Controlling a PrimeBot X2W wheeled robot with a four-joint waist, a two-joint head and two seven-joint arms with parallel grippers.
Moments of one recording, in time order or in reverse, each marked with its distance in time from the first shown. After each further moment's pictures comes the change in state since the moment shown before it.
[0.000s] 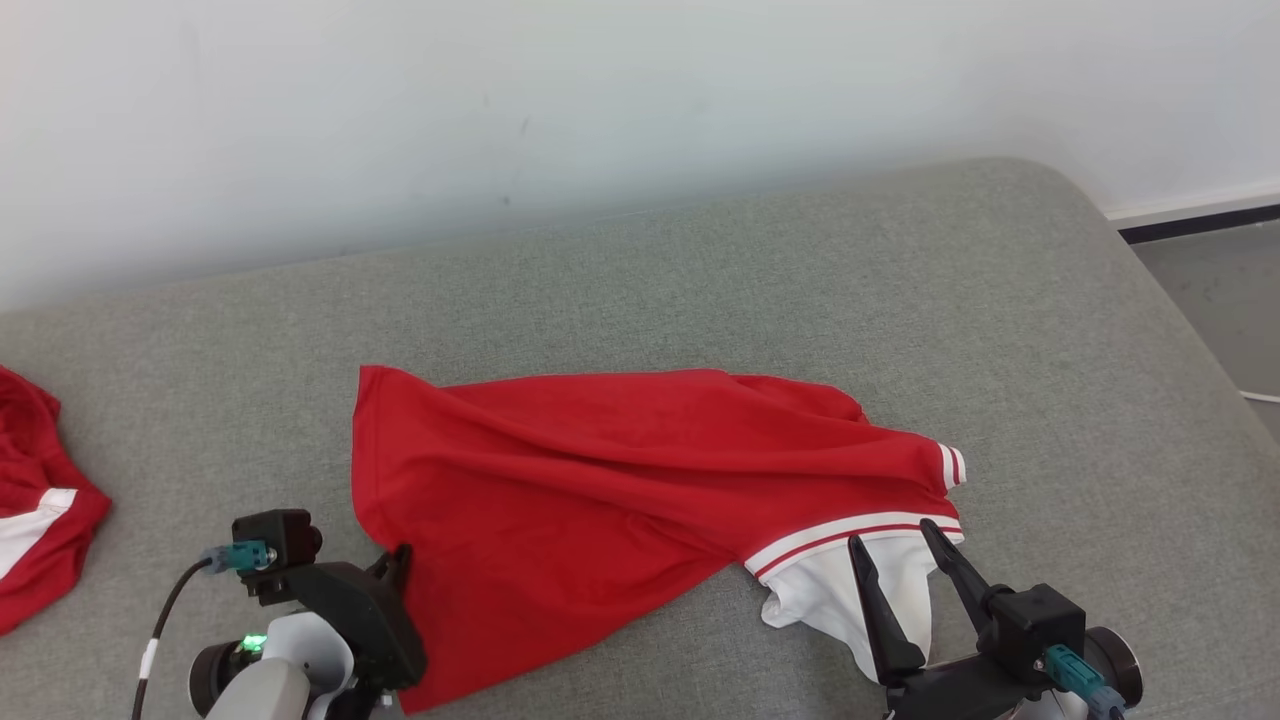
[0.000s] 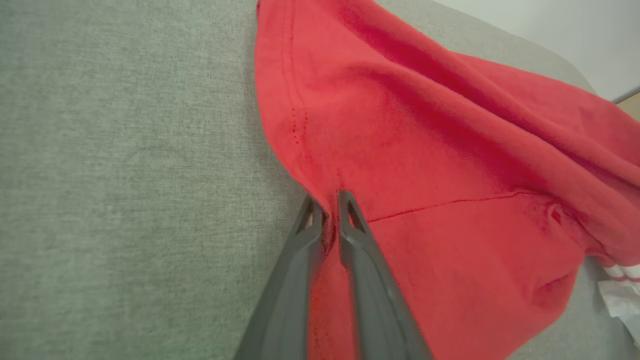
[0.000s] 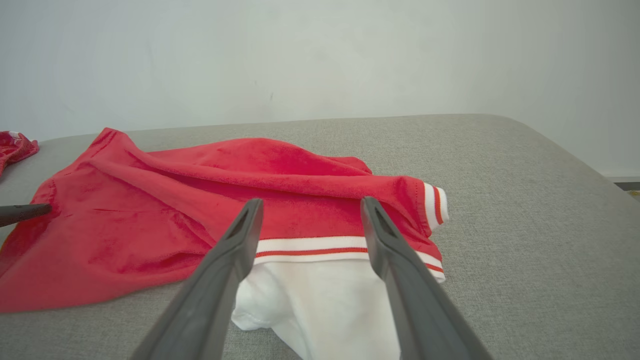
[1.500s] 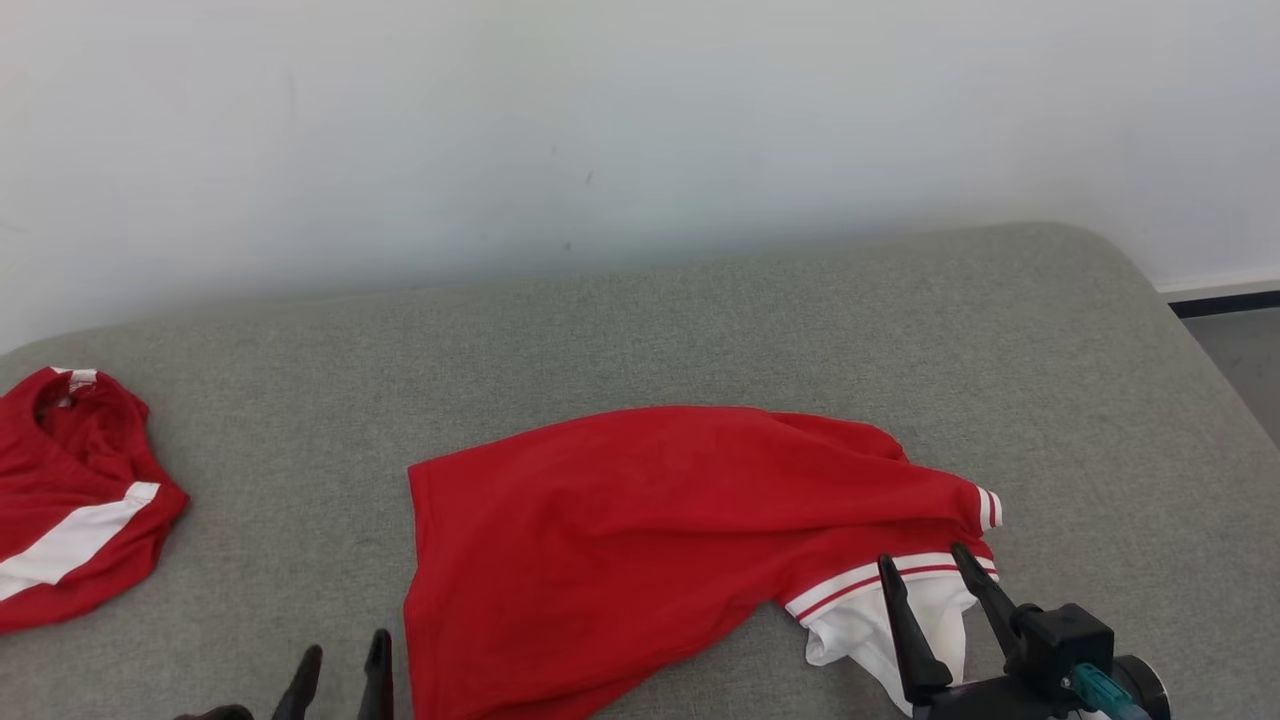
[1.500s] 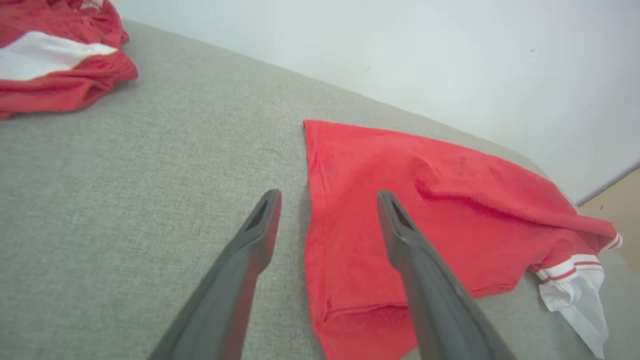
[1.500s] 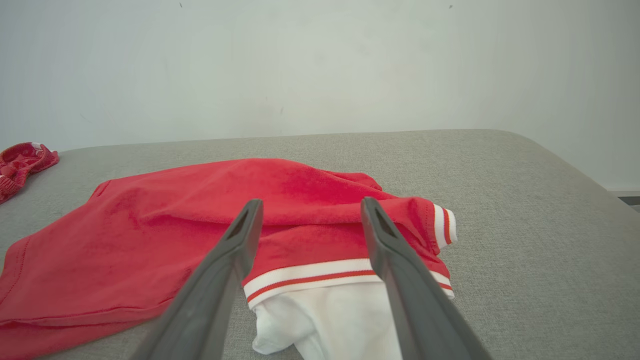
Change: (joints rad) left arm 0.554 0.067 0.056 -0.706 0.012 0.176 -0.166; right arm 0.036 0.000 -0.044 0.000 0.004 0.000 0.004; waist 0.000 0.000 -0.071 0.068
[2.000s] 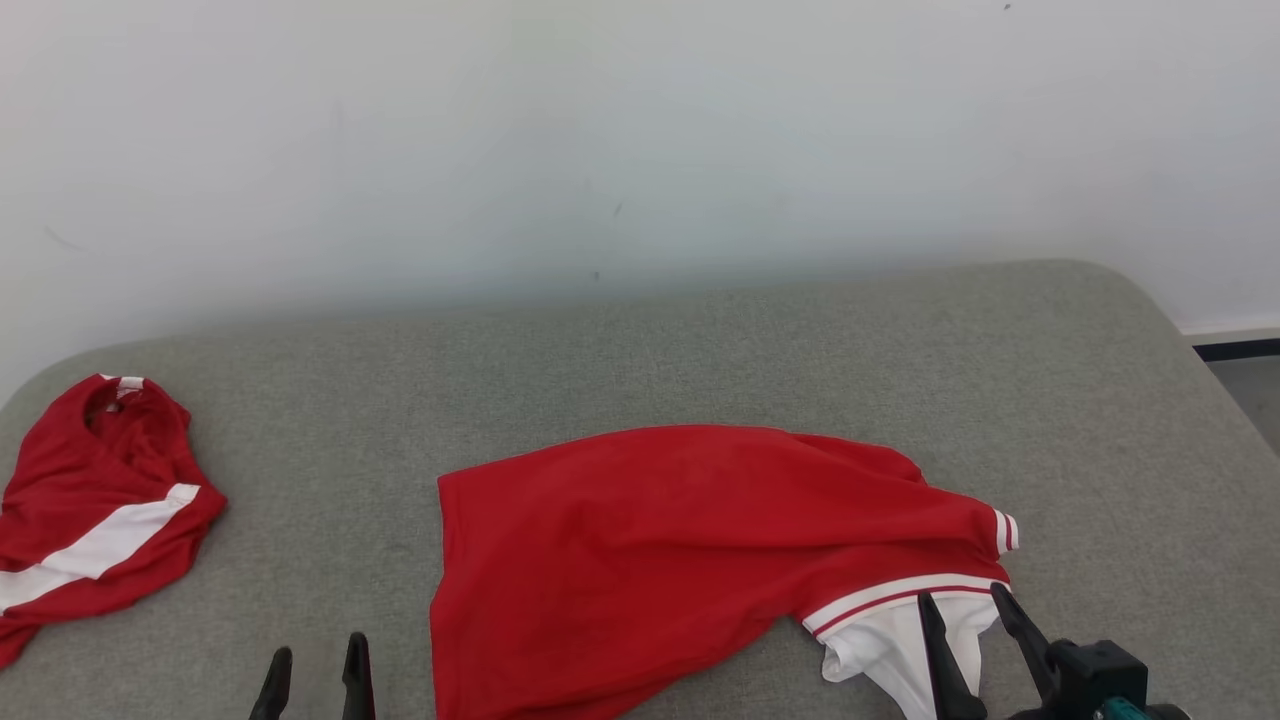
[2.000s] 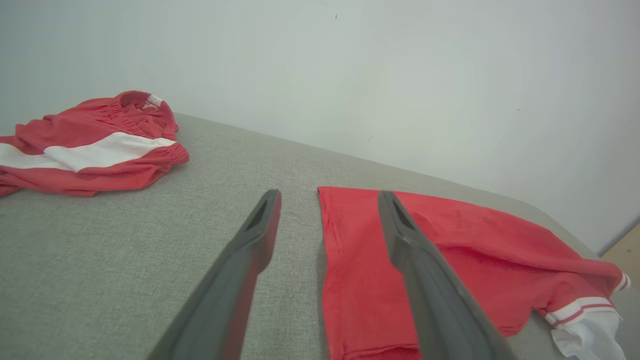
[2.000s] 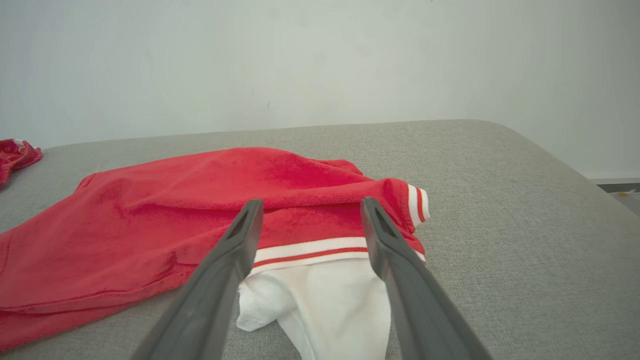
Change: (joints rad) left arm 0.062 -0.085 0.119 -0.075 0.184 -0.066 -0.143; right arm 0.051 0.000 -0.063 0.013 -0.006 0.000 -0.001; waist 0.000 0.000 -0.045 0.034
